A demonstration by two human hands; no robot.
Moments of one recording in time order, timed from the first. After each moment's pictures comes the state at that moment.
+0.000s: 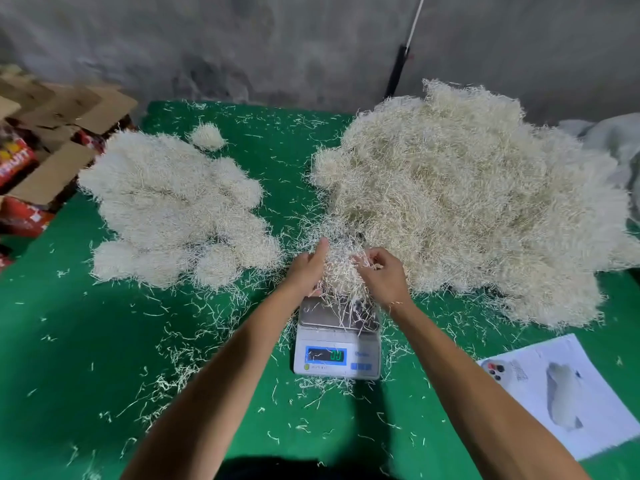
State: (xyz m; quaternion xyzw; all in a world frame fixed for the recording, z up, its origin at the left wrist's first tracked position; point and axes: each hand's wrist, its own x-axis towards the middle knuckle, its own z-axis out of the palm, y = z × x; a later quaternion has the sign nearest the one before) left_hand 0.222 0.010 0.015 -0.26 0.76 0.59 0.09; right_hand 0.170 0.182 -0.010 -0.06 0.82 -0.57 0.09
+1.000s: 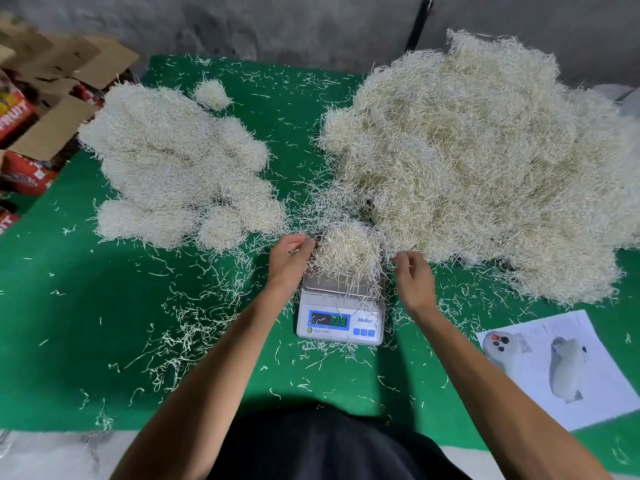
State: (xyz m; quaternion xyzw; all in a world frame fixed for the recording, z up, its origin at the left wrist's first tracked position) left_hand 0.265 -0.005 -0.040 -0.30 0.68 0.67 -0.07; right_hand 0.190 0.238 -0.080 -0.02 0.89 -0.46 0.03
